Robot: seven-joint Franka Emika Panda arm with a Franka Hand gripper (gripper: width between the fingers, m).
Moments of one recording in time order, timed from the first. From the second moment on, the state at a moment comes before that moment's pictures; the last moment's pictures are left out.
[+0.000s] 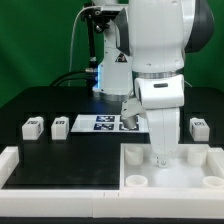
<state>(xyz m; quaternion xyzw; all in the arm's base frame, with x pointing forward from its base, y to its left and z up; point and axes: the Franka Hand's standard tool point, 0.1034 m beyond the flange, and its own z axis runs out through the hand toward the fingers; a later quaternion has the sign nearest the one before) 0.490 0.059 0.005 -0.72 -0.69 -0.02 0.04</state>
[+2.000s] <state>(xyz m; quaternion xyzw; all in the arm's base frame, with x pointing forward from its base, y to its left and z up) 0.439 0.151 0.061 -0.99 -0.10 -0.01 0.06</state>
